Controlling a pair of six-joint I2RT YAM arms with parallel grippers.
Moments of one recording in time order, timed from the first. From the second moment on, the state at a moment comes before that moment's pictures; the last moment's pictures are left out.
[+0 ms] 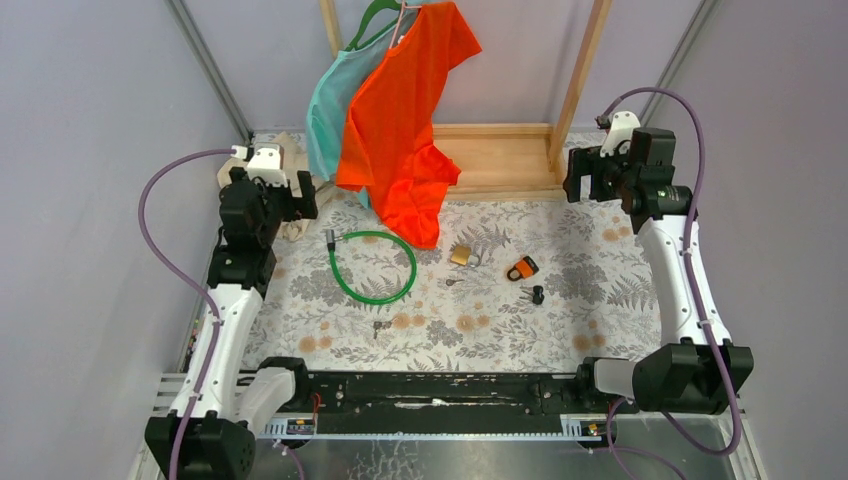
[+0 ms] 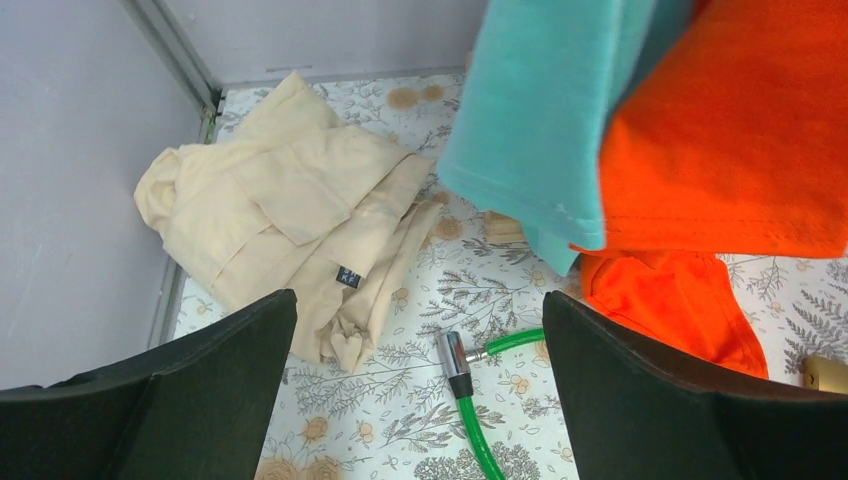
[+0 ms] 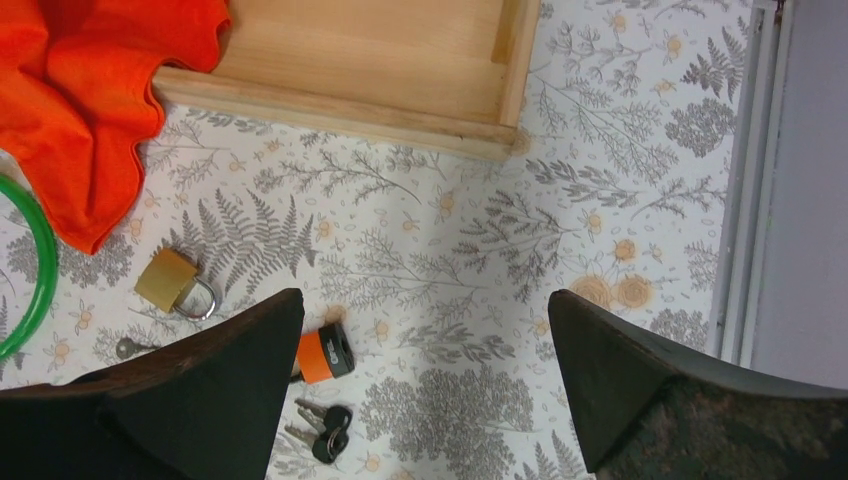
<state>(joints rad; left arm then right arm) -0.03 0.92 0.89 -0.17 0.03 0.06 -0.05 1.28 1.31 -0.66 -0.21 -0.14</state>
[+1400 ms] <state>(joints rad) 0.01 0.90 0.74 -0.02 0.29 0.04 -0.05 1.02 0.95 -0.33 -0.25 -0.09</state>
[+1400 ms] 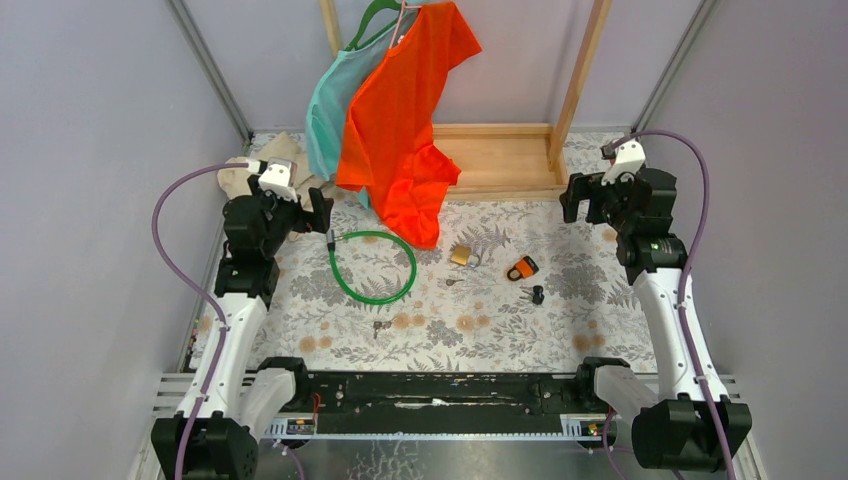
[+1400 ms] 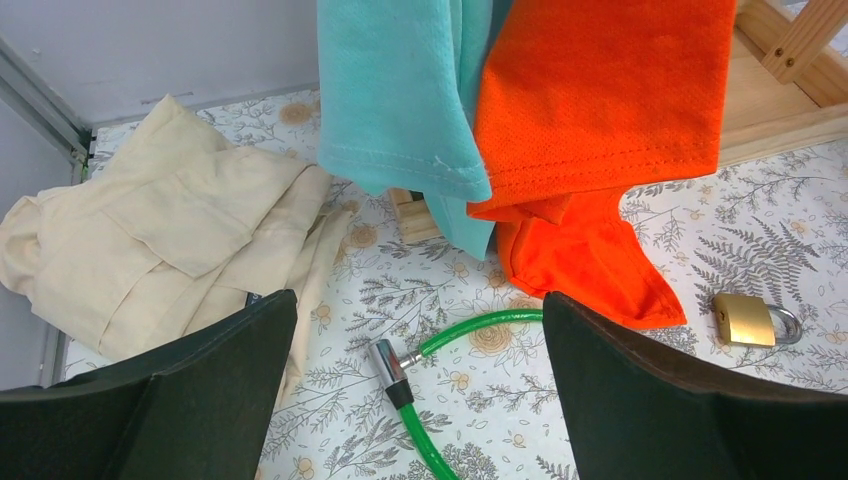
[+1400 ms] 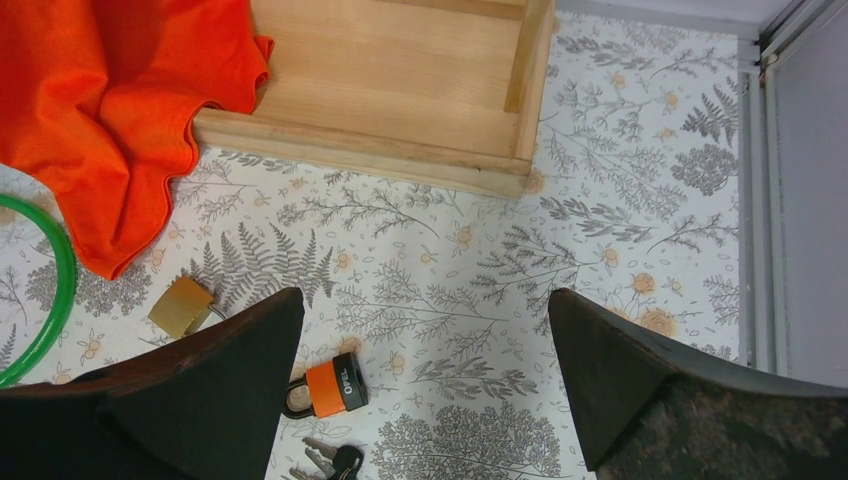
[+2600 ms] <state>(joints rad) 0.01 0.88 0.74 -0.02 0.31 0.04 -0.08 0.99 0.95 -0.32 -0.30 -0.10</state>
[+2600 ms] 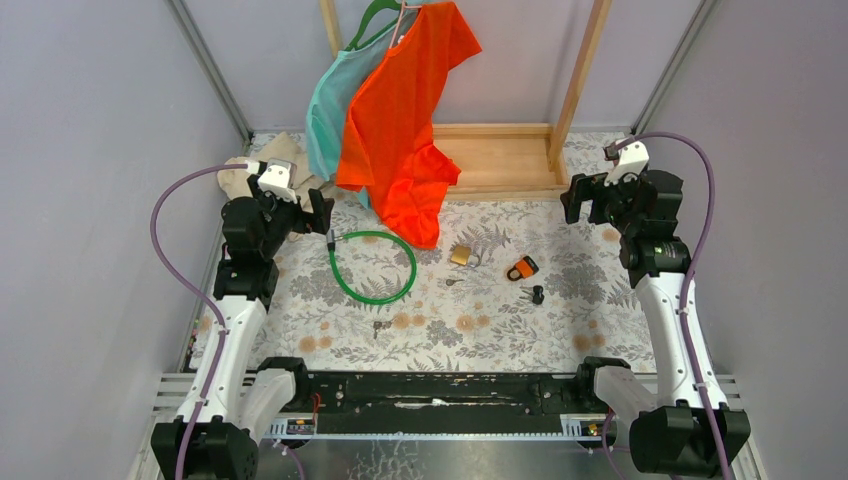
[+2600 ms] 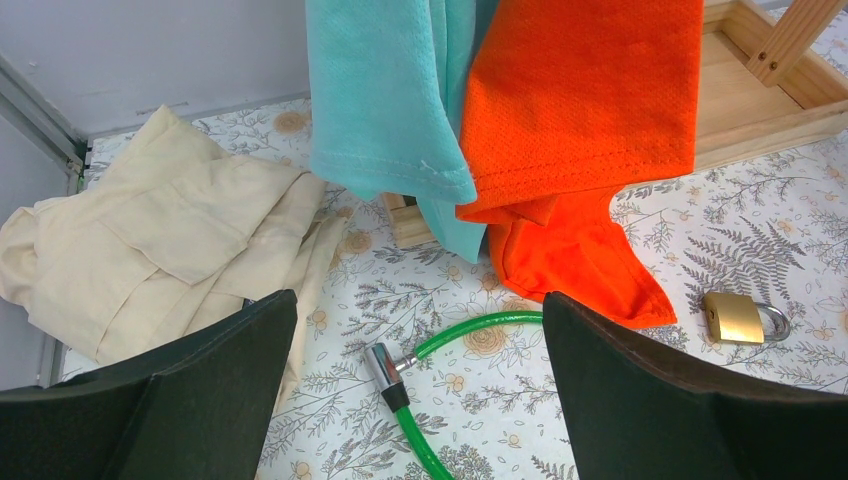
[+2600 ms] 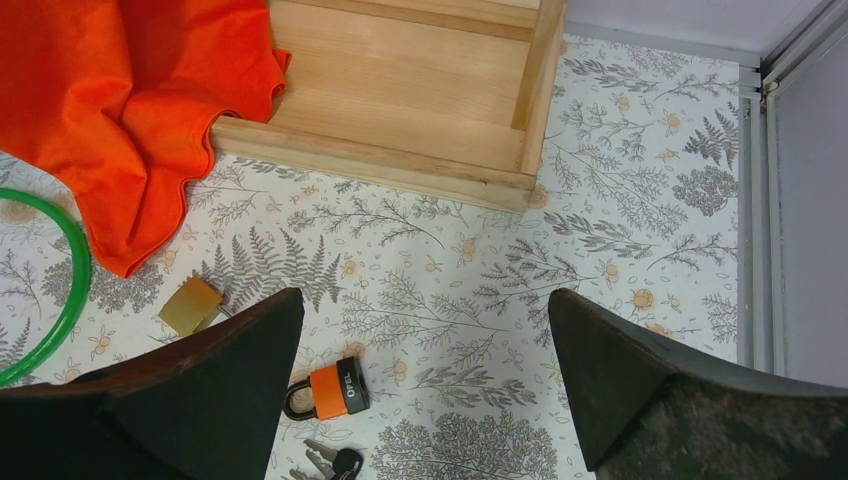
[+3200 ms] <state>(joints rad) 0.01 0.87 0.74 -0.02 0.31 0.04 -0.09 0.97 0.95 -0.32 -0.33 -0.10</state>
